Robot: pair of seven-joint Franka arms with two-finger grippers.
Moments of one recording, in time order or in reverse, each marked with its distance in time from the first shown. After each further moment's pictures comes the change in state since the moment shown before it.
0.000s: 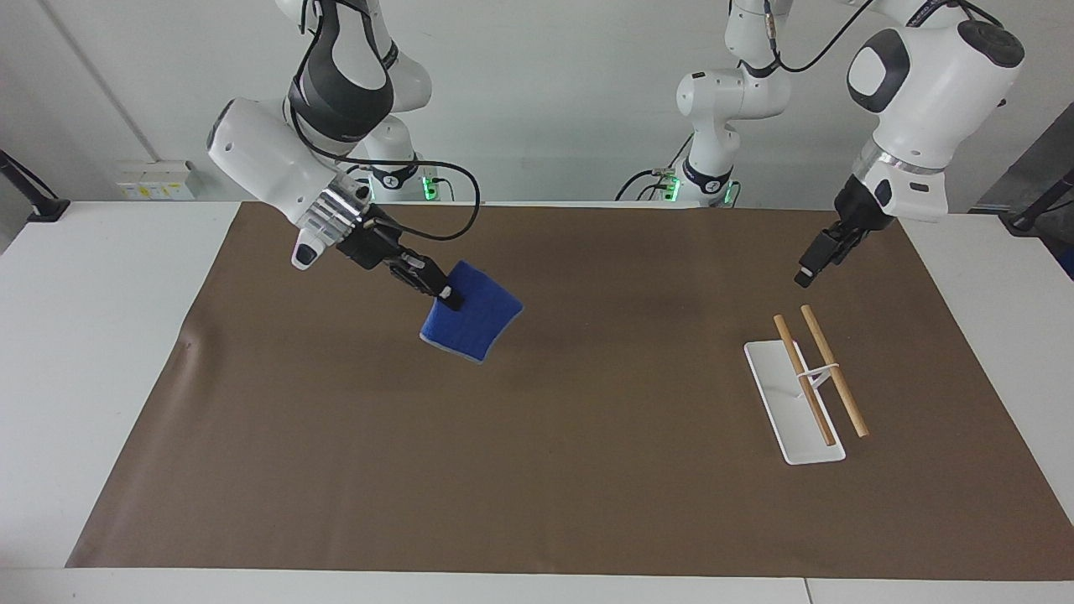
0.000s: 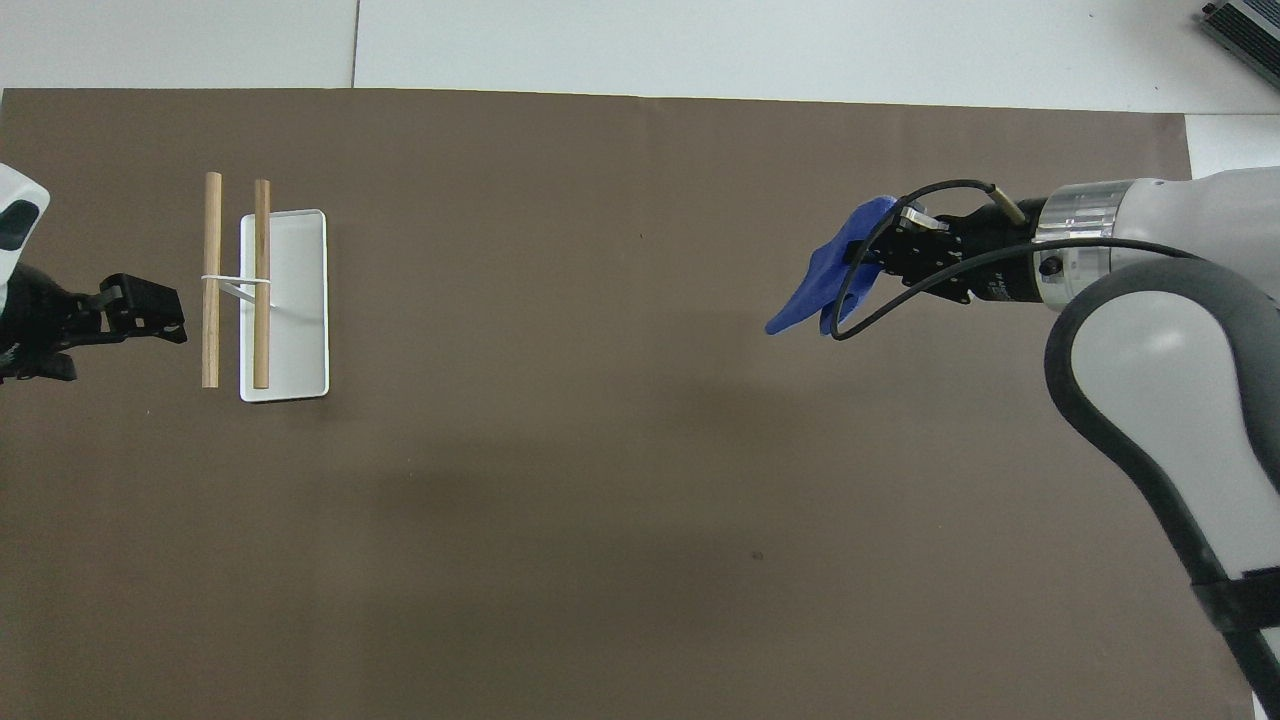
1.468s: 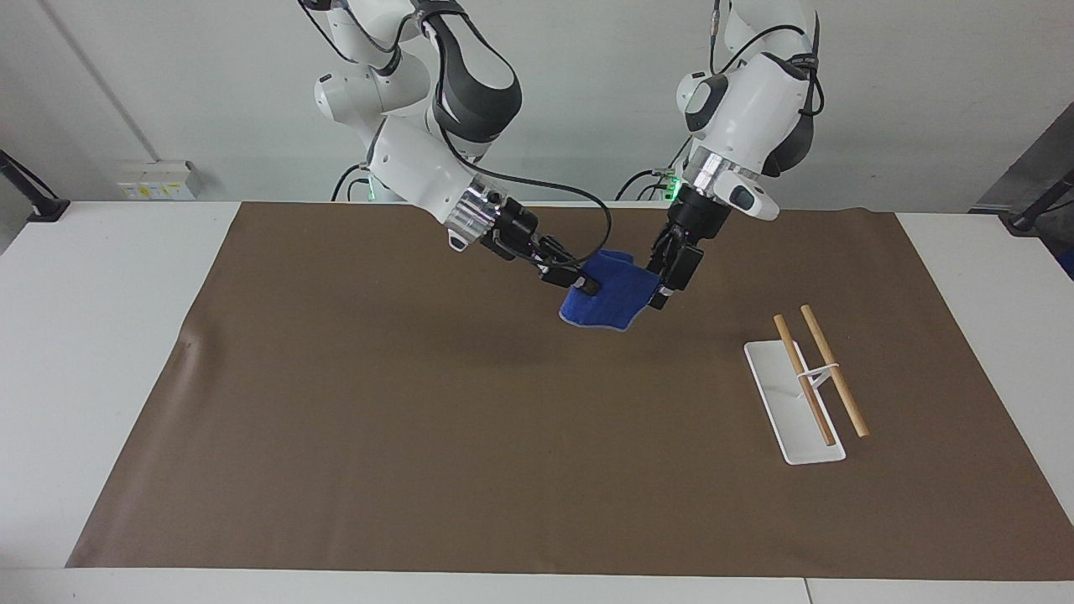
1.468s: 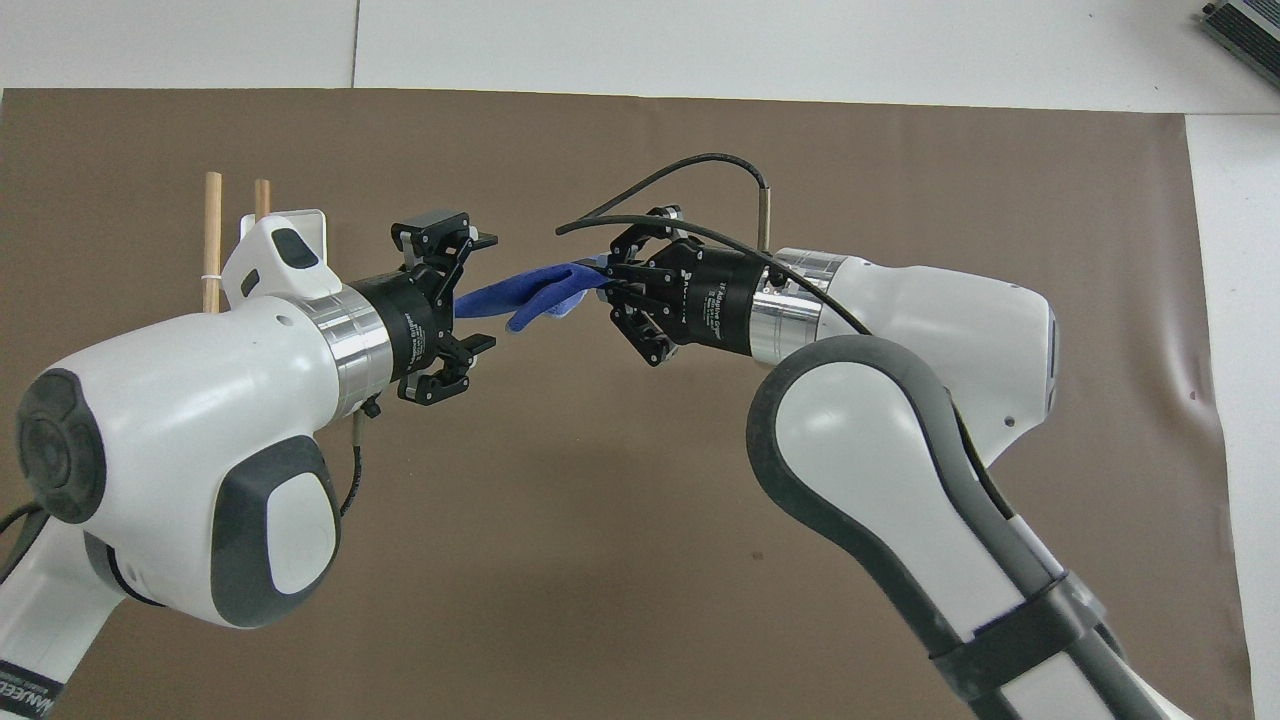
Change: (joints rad) left arm -0.003 -0.013 -0.386 -0.221 -0.273 0.627 -0.765; right arm 0.299 0.073 0.007 -0.006 0.293 0.309 0.422
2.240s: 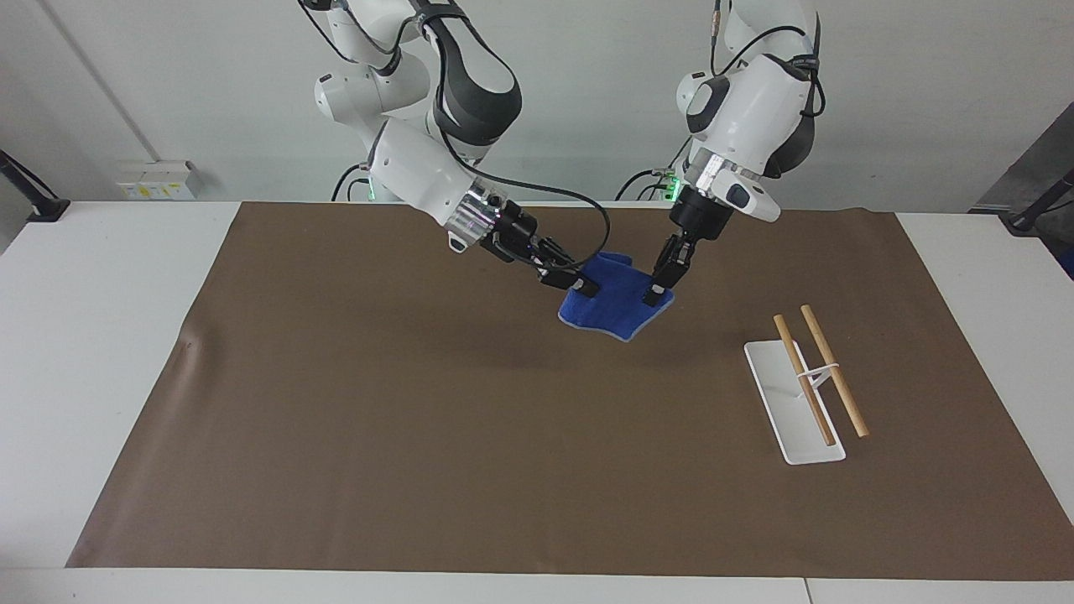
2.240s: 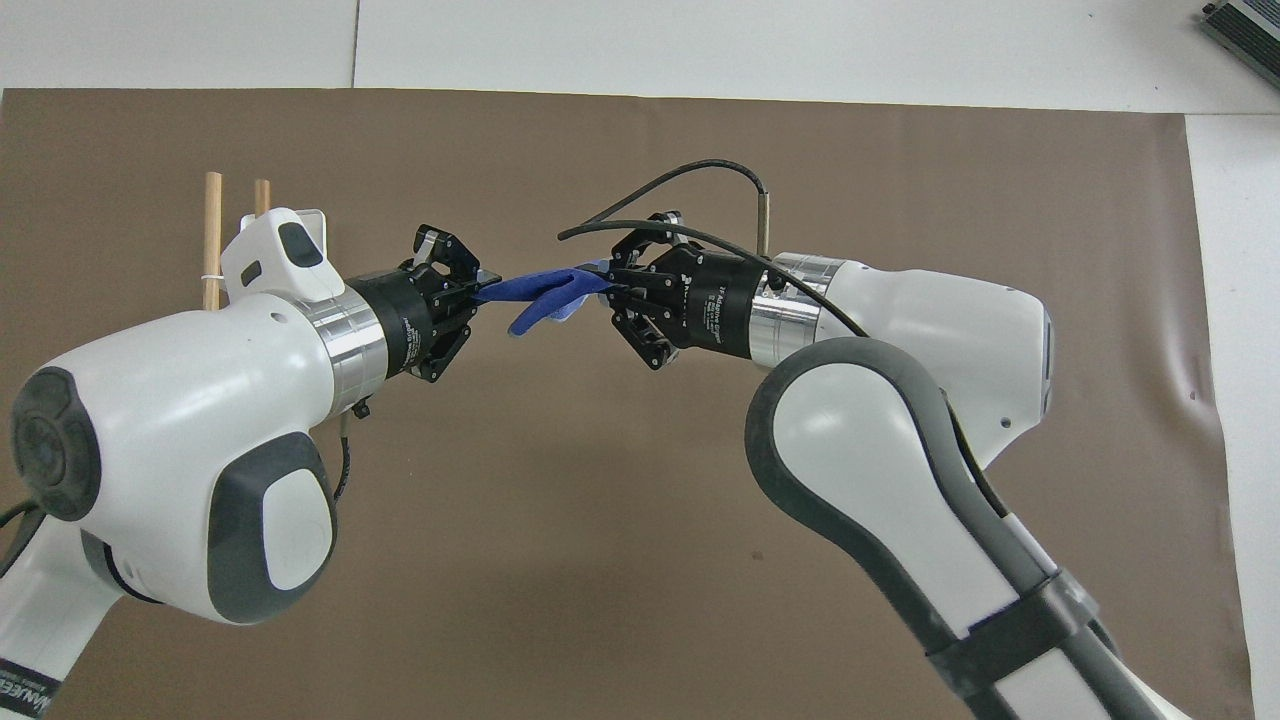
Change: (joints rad) left arm 0.005 0.003 0.005 0.000 0.002 0.009 0.161; right arm 0.000 0.000 0.000 -0.012 0.000 0.000 0.000
